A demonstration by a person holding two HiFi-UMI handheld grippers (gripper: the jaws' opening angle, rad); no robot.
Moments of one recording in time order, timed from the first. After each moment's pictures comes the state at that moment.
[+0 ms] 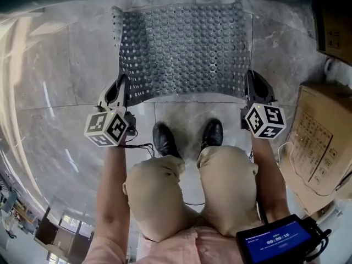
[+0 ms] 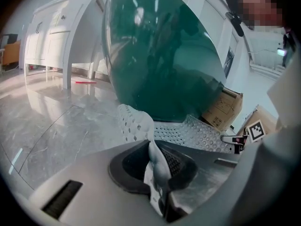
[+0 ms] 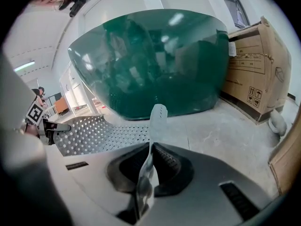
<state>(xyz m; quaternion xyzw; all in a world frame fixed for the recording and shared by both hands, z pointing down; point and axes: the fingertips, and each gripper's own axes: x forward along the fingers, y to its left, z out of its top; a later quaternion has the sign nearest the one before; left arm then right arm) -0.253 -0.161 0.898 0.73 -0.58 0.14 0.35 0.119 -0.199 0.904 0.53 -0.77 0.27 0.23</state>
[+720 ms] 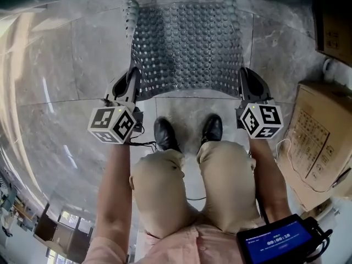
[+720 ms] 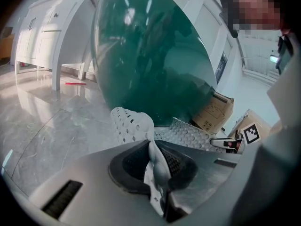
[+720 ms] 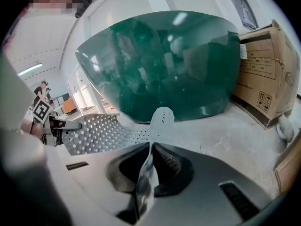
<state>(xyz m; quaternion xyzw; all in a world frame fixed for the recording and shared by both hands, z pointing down) -0.218 -0.174 0.865 0.75 -0.54 0.12 0.35 0.082 -0.197 0.878 0.50 -0.79 0.27 0.23</state>
